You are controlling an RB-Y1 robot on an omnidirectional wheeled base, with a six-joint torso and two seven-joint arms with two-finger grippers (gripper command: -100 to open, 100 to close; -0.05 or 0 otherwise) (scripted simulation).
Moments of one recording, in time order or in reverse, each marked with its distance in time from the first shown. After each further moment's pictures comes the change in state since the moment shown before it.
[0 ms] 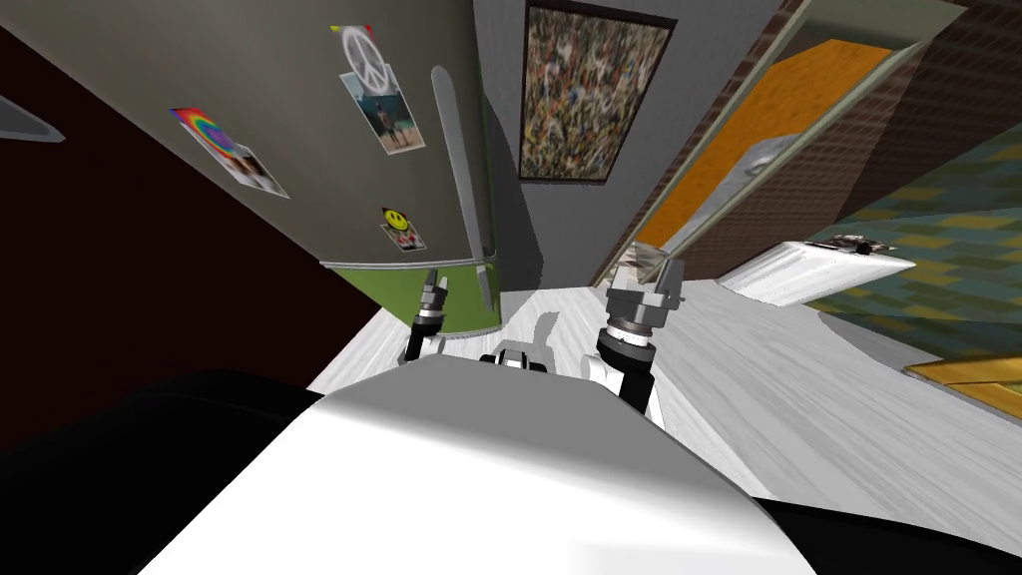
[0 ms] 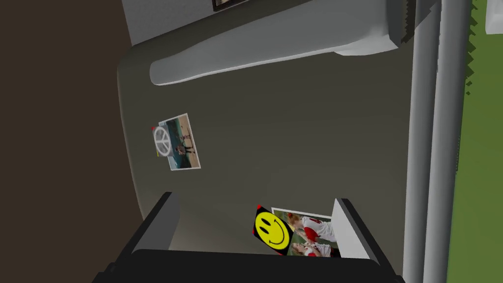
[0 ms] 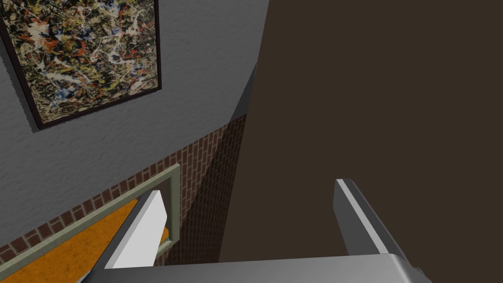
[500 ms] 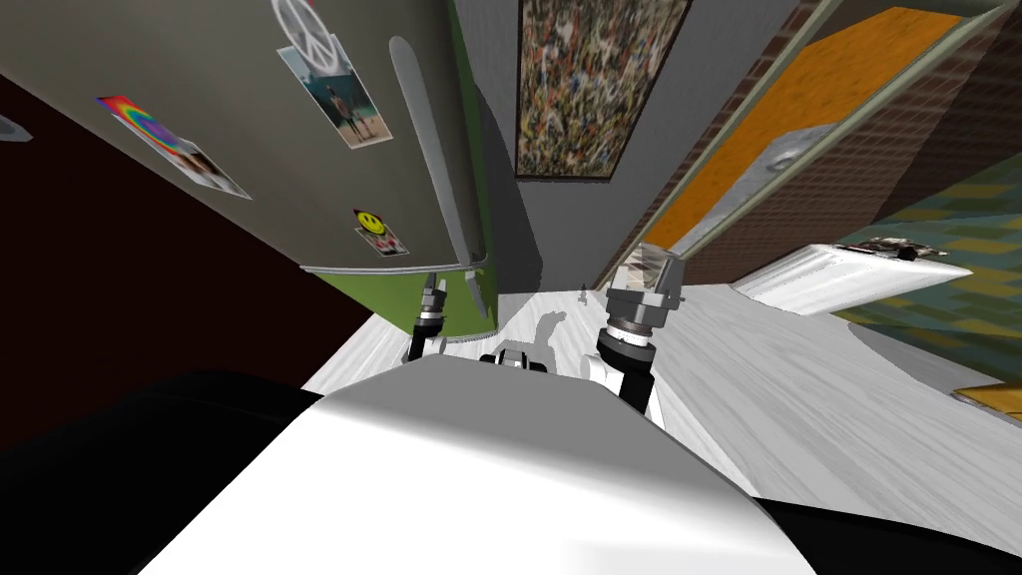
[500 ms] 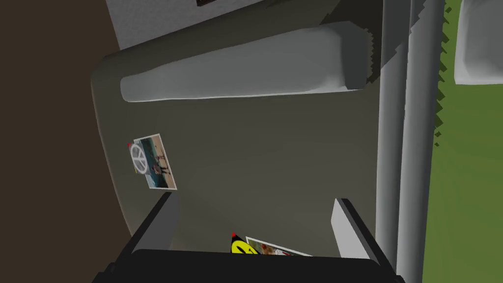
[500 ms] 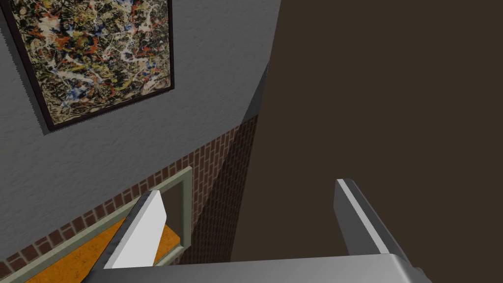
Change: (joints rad) left arm -0.028 -0.020 0.026 0.099 0.011 -0.071 -0.011; right arm 0.000 0.000 0.000 0.000 0.000 0.000 0.000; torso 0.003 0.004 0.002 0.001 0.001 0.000
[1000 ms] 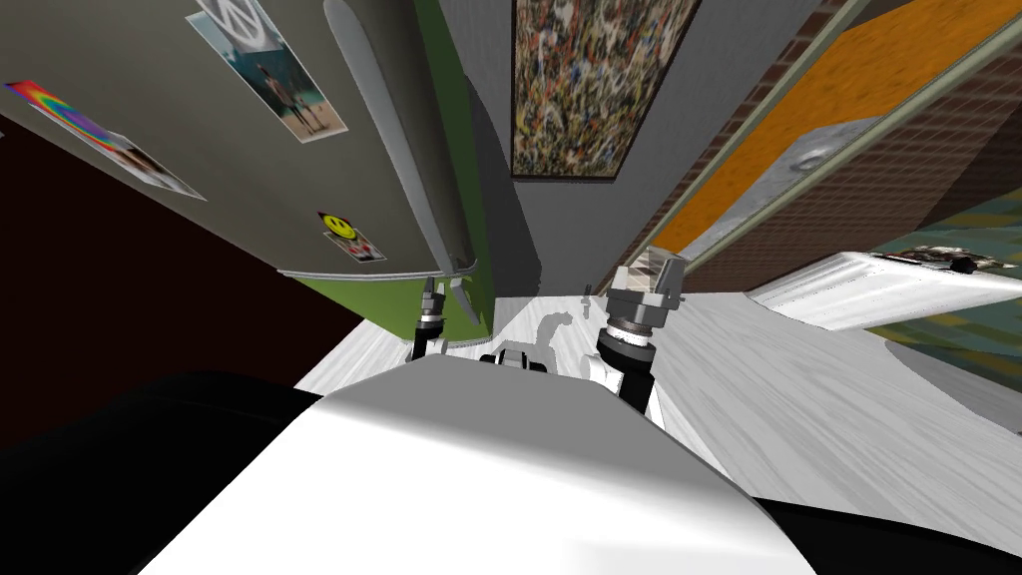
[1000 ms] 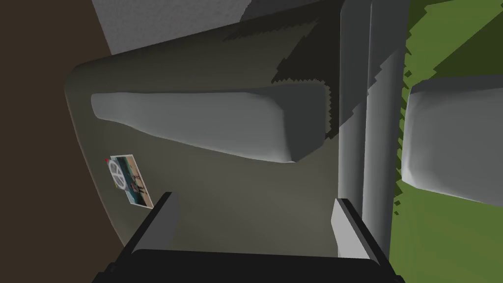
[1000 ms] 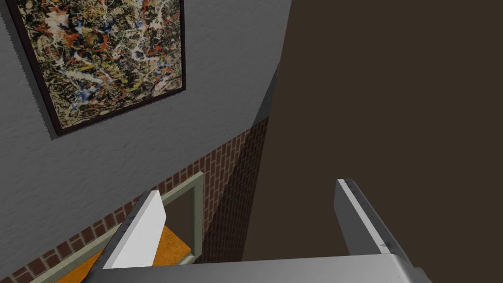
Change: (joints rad) left arm -0.025 -0.029 0.031 0.105 0.014 -0.080 -0.010; right arm 0.000 0.000 0.000 0.000 0.000 0.000 0.000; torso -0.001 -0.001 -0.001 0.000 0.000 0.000
